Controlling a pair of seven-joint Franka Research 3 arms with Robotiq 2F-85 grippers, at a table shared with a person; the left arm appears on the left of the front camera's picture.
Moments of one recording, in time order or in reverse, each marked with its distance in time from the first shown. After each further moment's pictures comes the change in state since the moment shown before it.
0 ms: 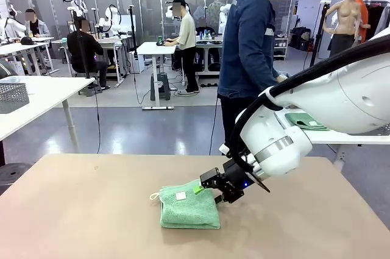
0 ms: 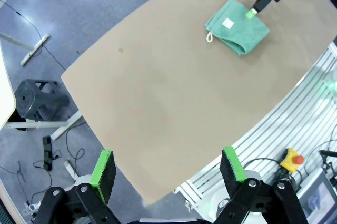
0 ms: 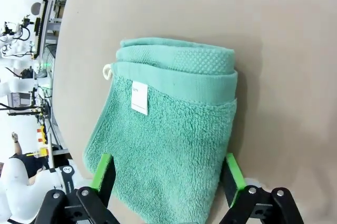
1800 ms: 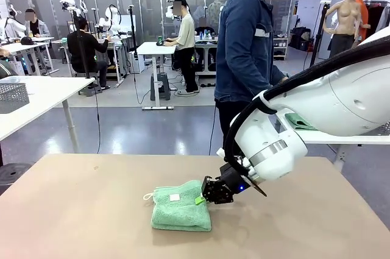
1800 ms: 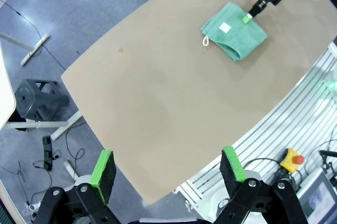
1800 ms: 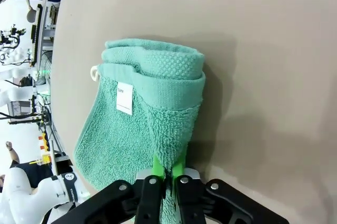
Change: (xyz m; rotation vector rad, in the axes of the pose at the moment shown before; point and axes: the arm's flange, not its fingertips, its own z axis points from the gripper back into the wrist) left arm 0.000 0.000 0.000 0.000 0.000 0.000; right arm -0.005 0.000 -0.013 -0.016 -0.004 -0.049
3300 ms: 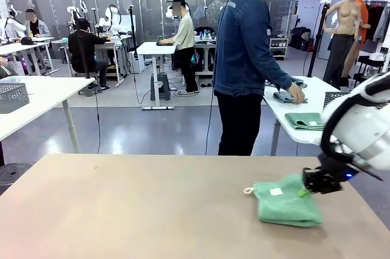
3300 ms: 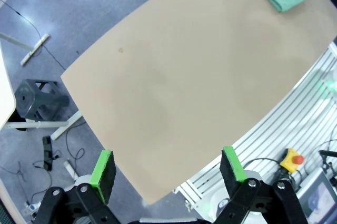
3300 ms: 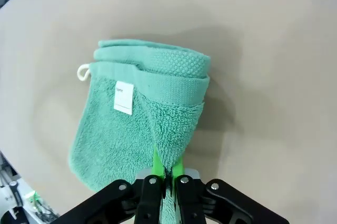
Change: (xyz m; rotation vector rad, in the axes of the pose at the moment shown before) left arm 0.000 0.000 0.000 0.000 0.000 0.000; right arm -0.031 -0.128 0.252 -0.405 -0.129 -0.083
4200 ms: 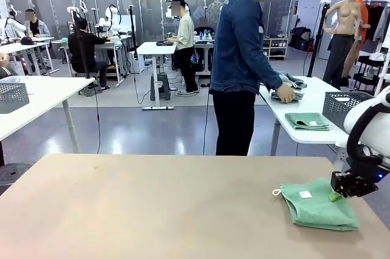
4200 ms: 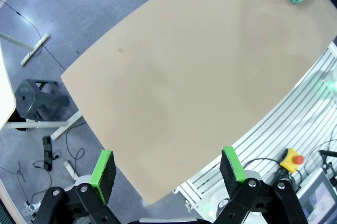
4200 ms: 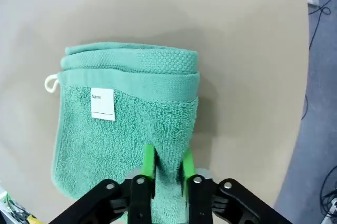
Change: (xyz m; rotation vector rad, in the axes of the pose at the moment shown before) left arm 0.000 0.000 0.000 0.000 0.000 0.000; right arm 0.007 -0.059 0.029 -0.151 0.020 0.015
